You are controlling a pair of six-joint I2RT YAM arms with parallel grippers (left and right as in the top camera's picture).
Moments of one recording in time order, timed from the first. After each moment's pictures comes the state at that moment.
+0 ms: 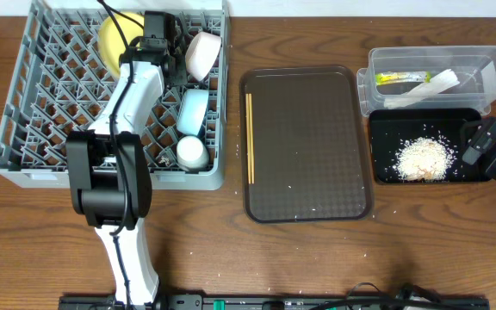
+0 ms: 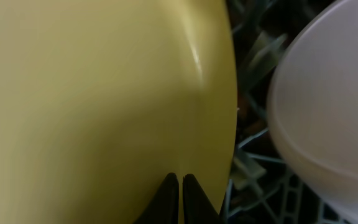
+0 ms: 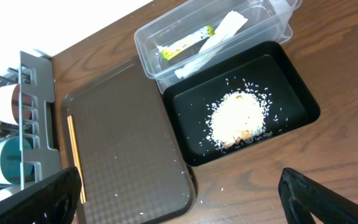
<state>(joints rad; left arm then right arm) -0.07 2.15 1.72 -0.63 -0.19 -0.15 -0.44 1.12 1.61 -1.33 -0.31 0.15</state>
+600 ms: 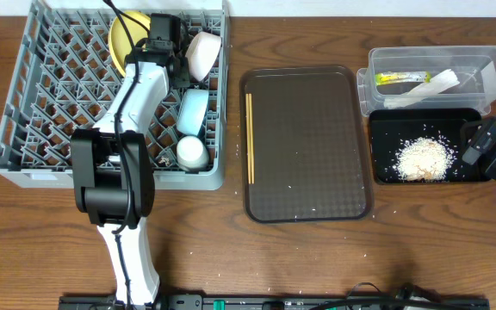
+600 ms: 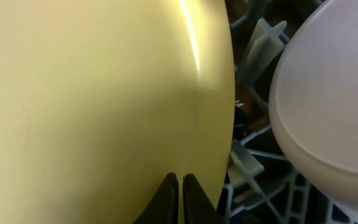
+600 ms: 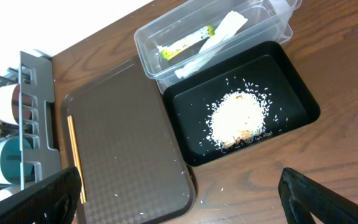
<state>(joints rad) -0.10 2.16 1.72 -0.64 -0.25 -0.15 -0.44 1.12 1.61 -1.33 -0.31 0.15</state>
